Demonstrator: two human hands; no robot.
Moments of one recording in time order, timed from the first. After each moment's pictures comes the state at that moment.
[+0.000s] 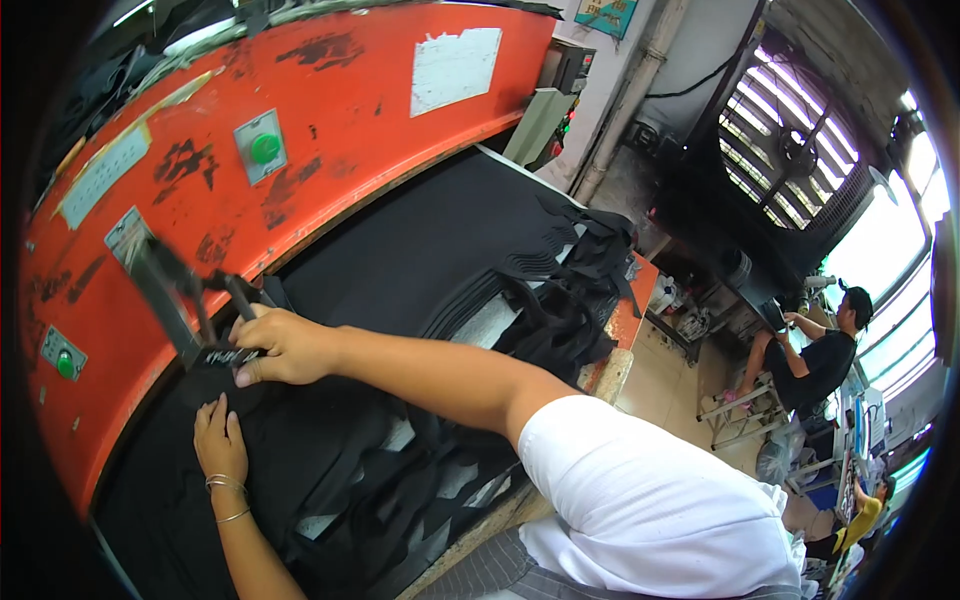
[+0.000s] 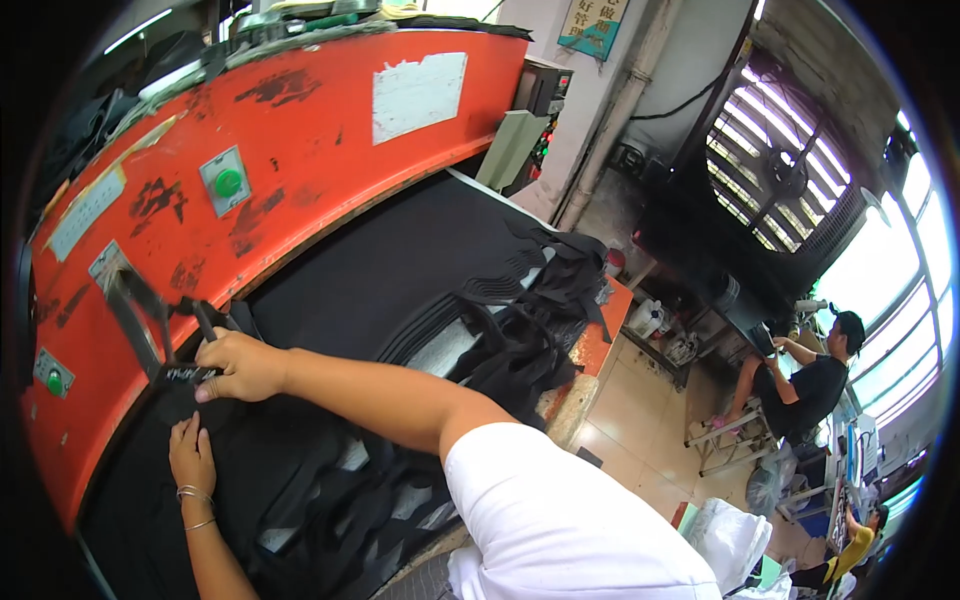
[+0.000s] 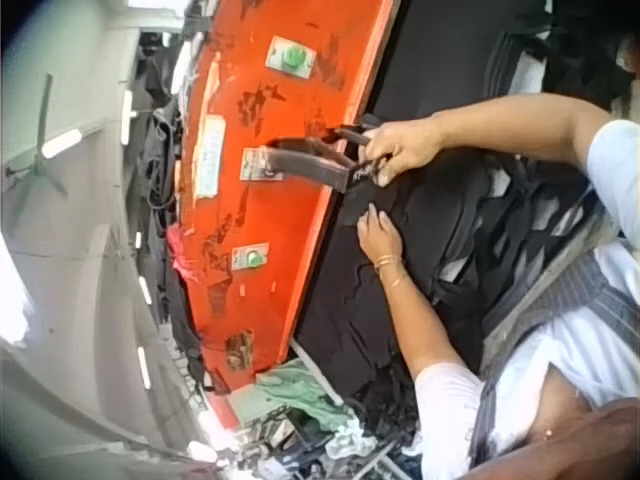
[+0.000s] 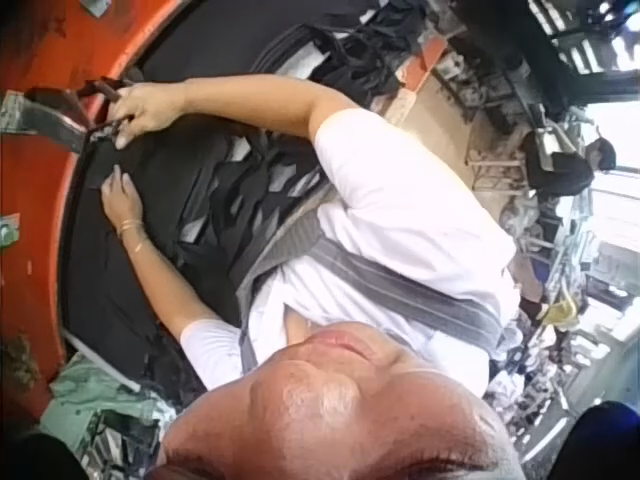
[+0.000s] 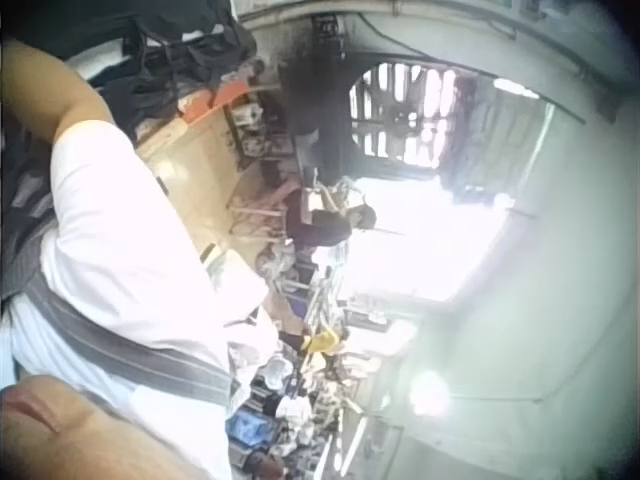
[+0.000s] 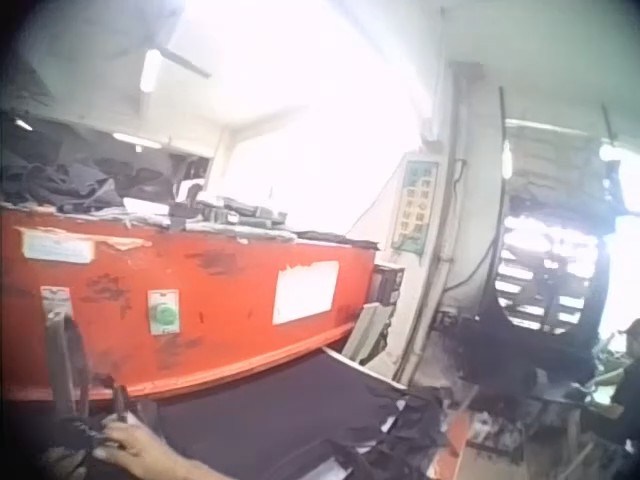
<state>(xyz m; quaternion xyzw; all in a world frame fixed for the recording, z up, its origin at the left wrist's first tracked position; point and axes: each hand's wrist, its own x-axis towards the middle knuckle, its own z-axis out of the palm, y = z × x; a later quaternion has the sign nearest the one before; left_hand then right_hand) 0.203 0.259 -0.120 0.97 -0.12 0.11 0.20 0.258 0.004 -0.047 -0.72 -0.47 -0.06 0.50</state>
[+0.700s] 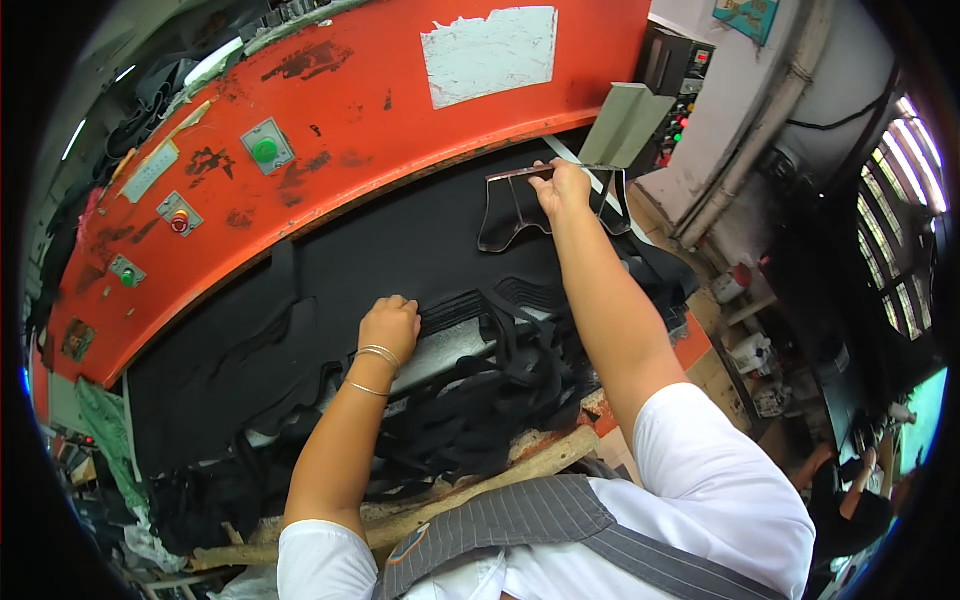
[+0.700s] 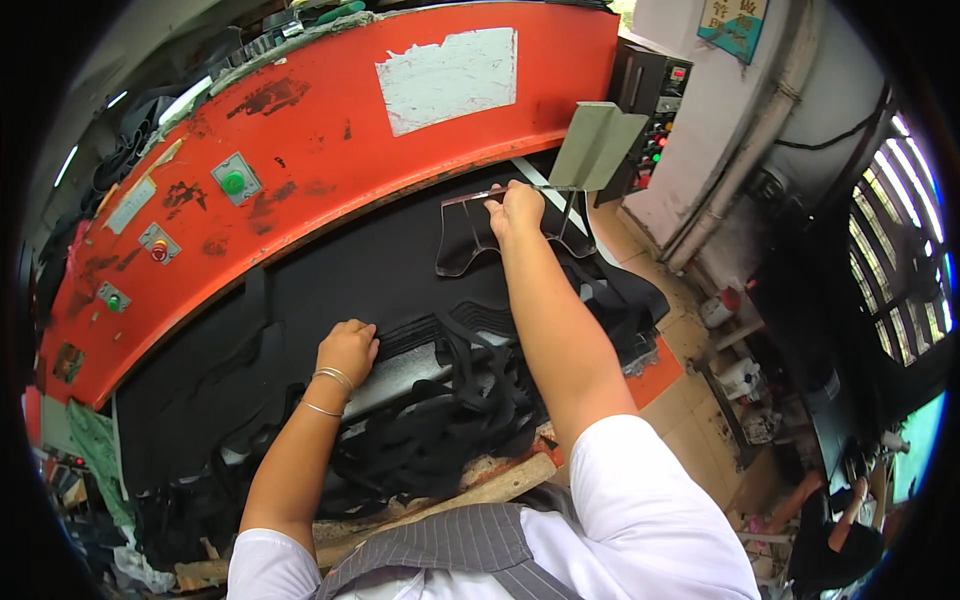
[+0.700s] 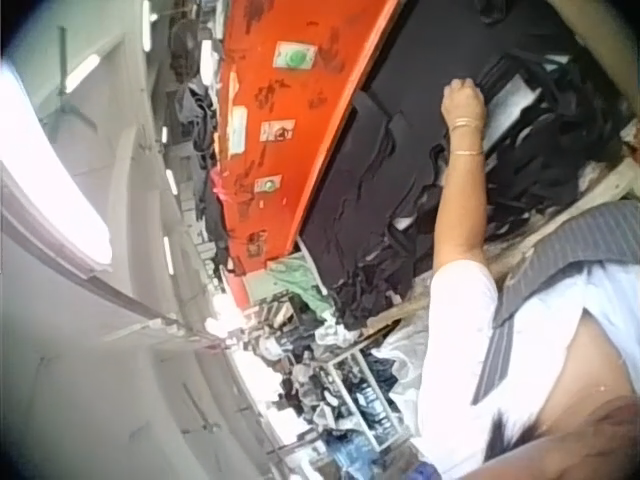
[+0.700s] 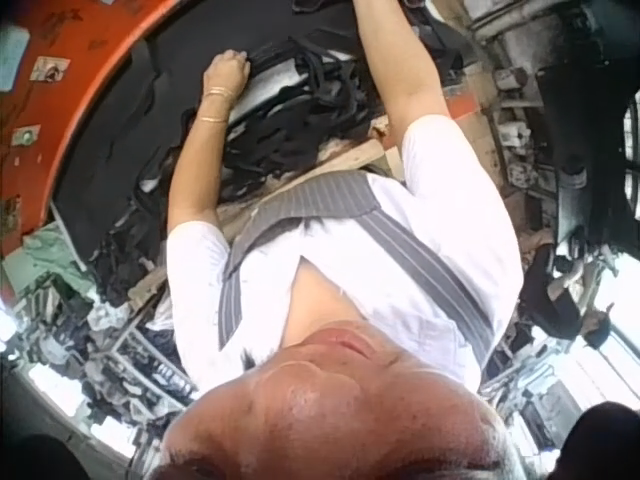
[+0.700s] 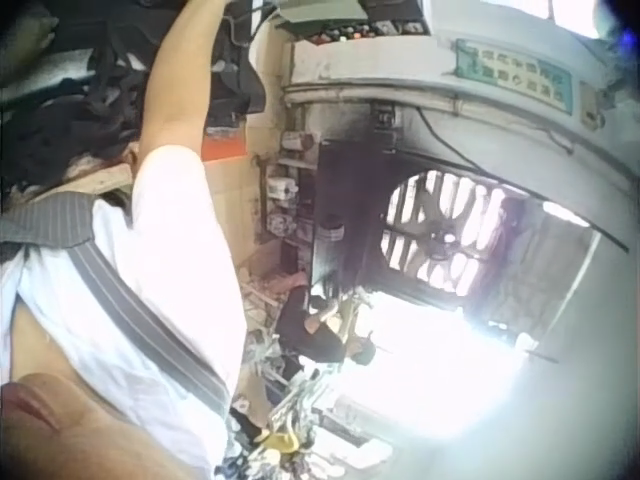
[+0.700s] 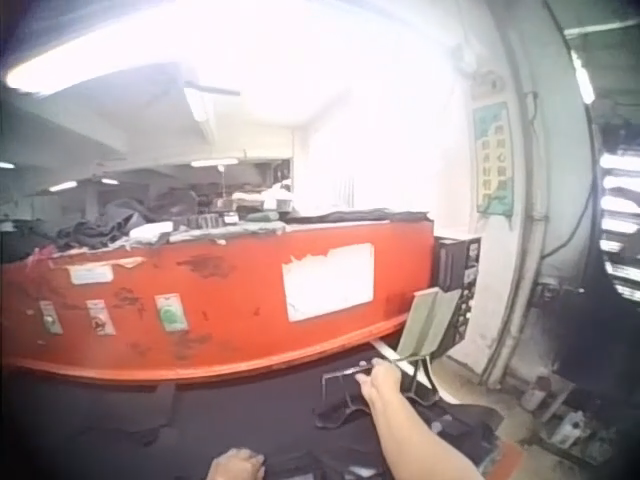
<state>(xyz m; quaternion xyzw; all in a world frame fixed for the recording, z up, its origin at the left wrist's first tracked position) 0.203 -0.102 -0.105 0.97 -0.22 0.08 0.10 0.366 -0.414 -0.078 -0.27 0.21 -0.18 0.92</state>
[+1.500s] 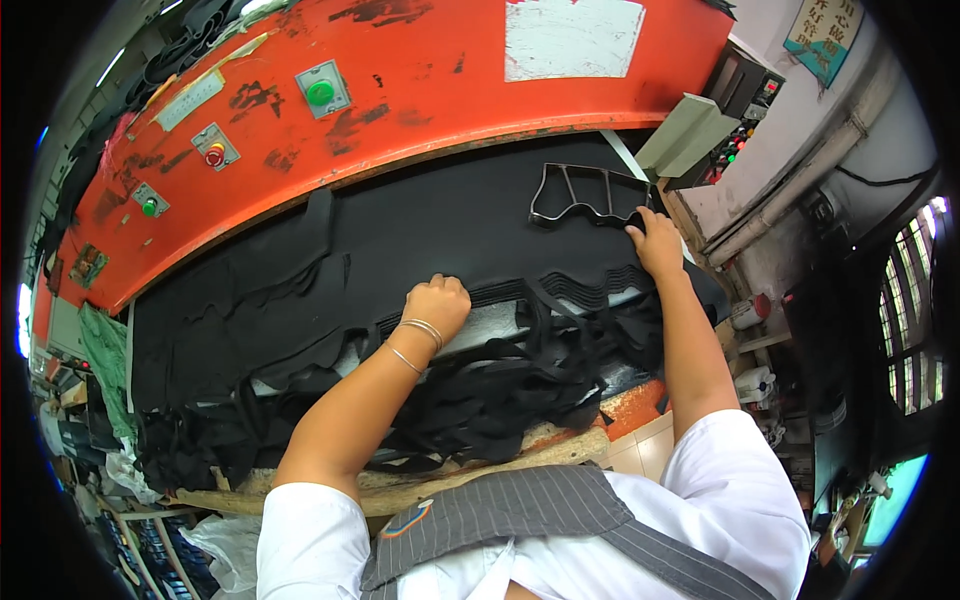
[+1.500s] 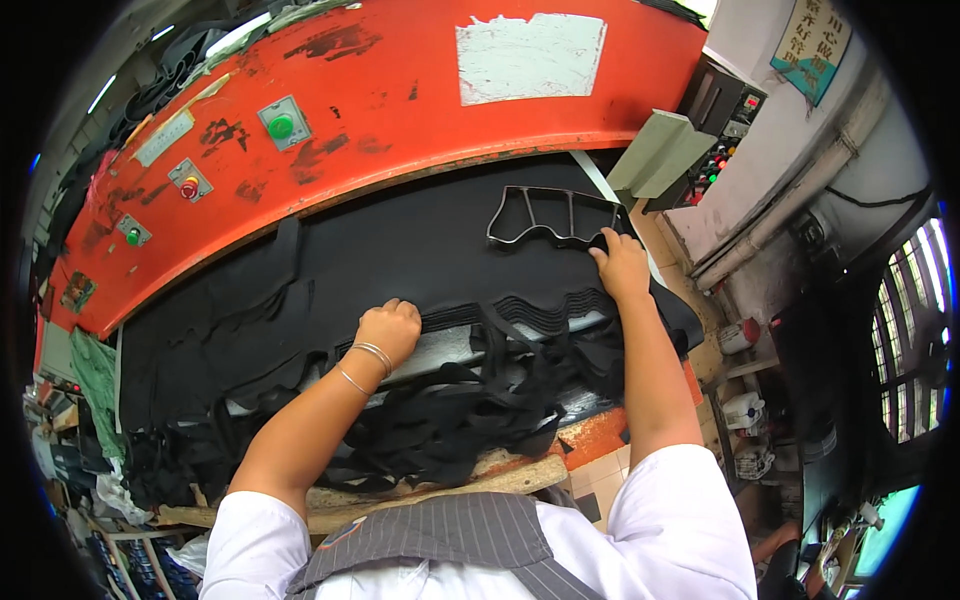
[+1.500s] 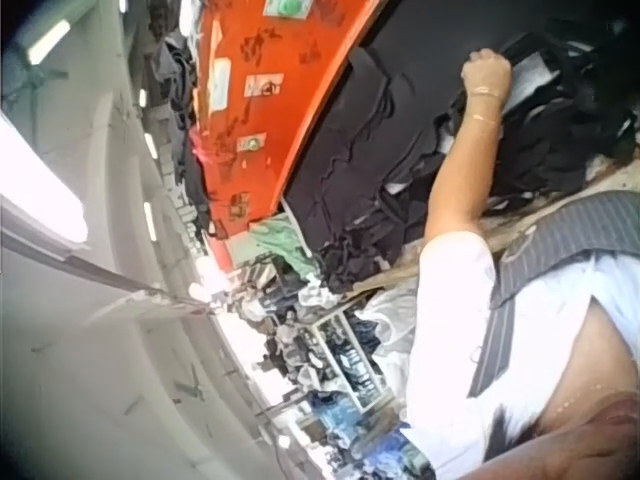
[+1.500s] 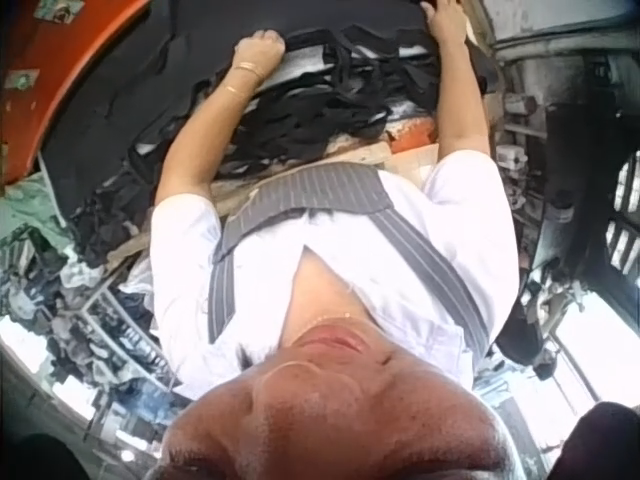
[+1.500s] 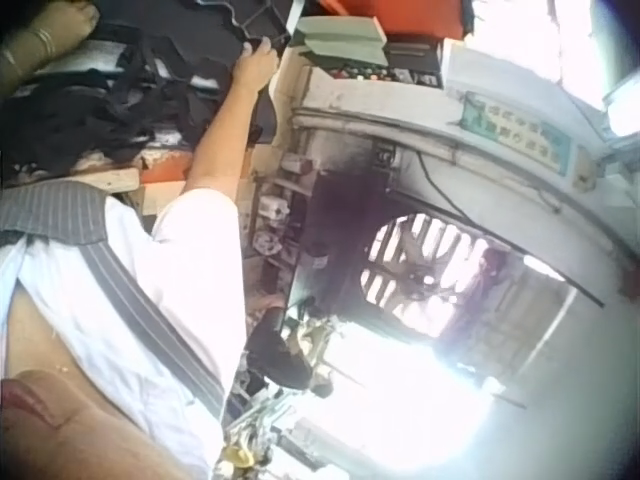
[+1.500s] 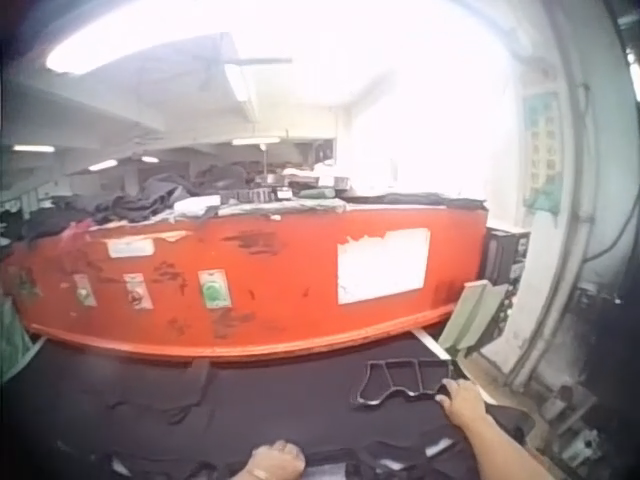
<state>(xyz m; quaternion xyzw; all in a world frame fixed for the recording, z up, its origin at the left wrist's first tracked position) 0.197 -0.106 -0.114 0.96 -0.26 0.02 -0.11 0.278 -0.494 -0.136 -0.98 0.01 -0.18 0.09</state>
